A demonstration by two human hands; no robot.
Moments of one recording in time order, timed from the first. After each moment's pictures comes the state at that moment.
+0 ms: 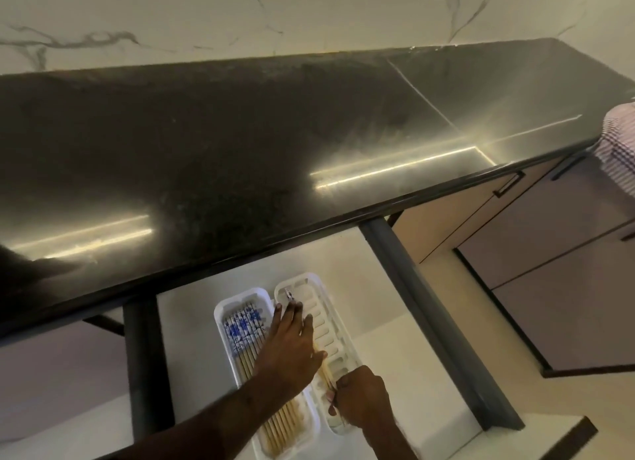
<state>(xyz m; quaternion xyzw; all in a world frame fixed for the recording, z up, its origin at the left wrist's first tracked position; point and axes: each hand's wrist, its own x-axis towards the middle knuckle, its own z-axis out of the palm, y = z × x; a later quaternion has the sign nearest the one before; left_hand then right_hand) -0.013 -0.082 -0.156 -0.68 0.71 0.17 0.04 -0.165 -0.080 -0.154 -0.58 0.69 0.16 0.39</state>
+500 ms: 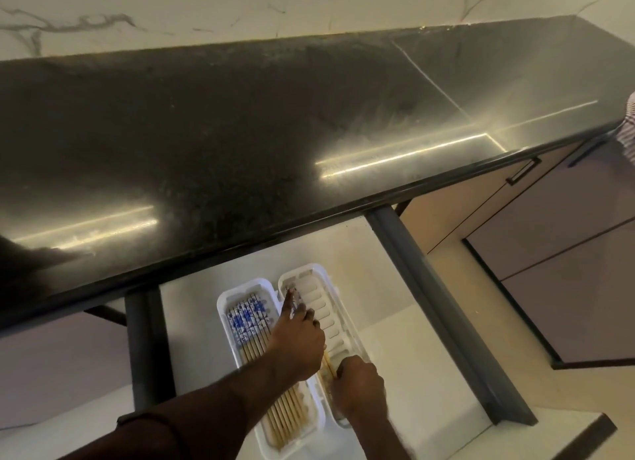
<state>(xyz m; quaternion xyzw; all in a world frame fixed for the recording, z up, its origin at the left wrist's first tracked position) -0.019 -0.100 -0.152 -0.55 0.79 0.09 0.24 -0.150 -0.071 -0.170 -0.64 0.70 0.14 0.30</state>
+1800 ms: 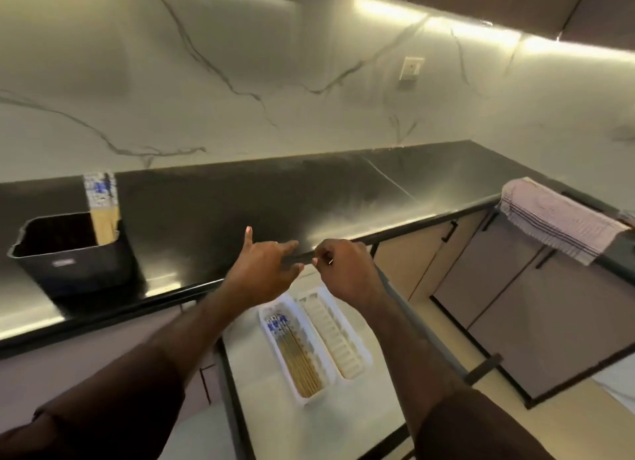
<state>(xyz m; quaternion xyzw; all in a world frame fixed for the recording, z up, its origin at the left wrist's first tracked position) 0.086 0.019 0.106 -0.65 0.72 0.07 -0.23 -0.083 -0.004 0.137 -0.81 0.53 -0.23 0.14</state>
